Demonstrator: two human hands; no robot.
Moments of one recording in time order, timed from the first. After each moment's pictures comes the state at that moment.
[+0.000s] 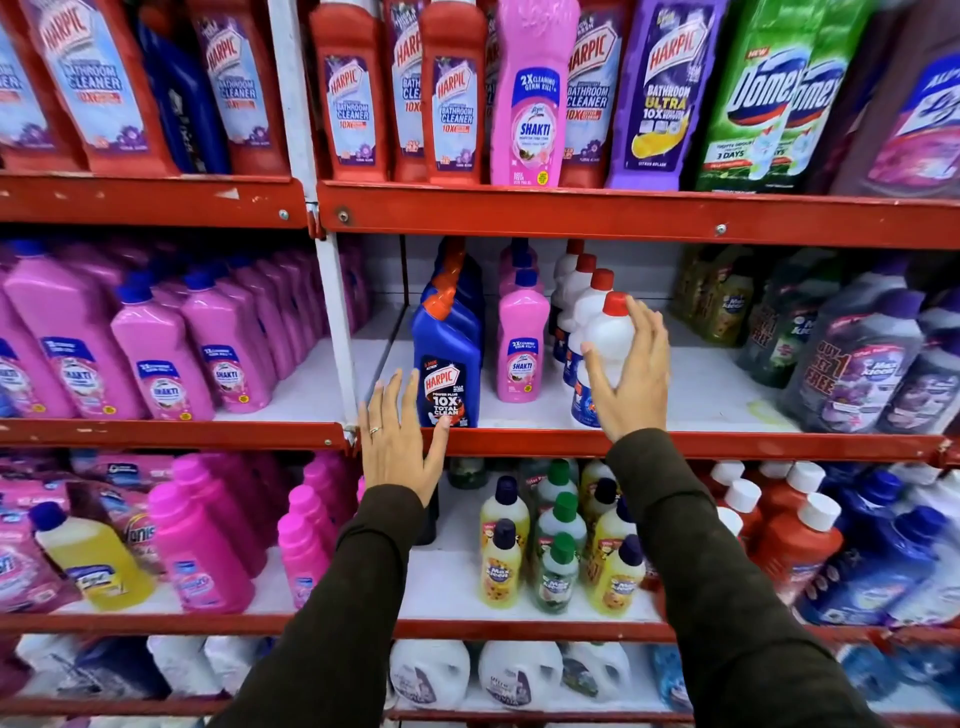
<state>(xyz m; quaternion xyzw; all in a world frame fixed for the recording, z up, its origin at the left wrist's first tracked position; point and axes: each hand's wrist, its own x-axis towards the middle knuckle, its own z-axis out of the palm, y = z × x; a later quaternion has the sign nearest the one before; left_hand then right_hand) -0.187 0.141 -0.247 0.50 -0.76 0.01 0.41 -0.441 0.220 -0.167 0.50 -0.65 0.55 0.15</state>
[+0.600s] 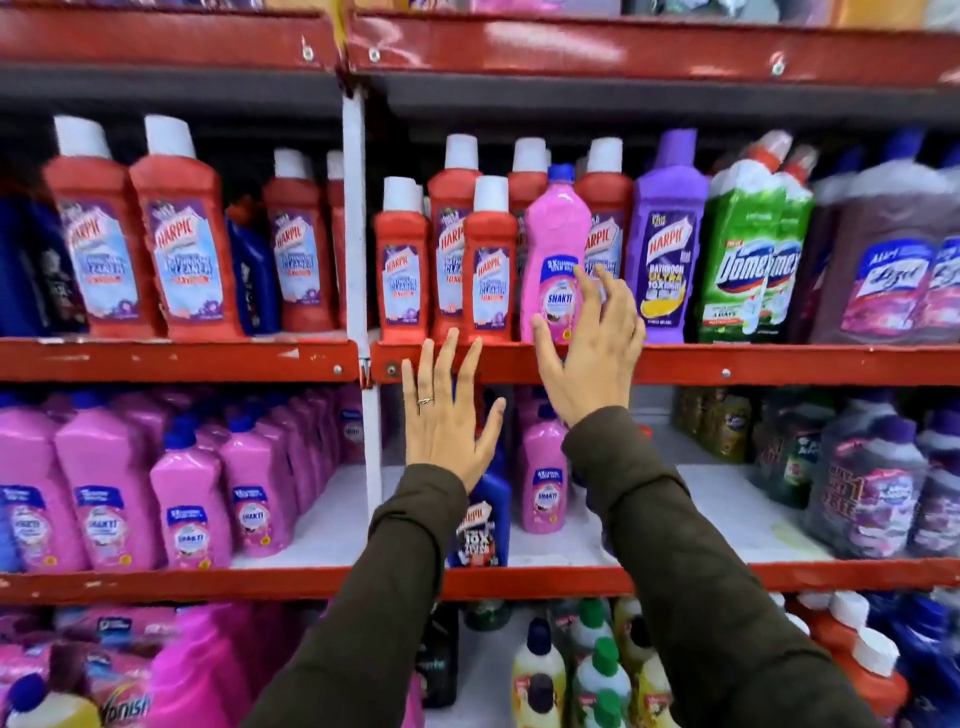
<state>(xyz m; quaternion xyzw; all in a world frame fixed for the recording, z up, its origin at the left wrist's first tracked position) -0.206 0.093 -0.065 0.38 -0.77 0.17 0.49 -0.347 0.168 0.012 0.47 -0.63 0.51 0.33</state>
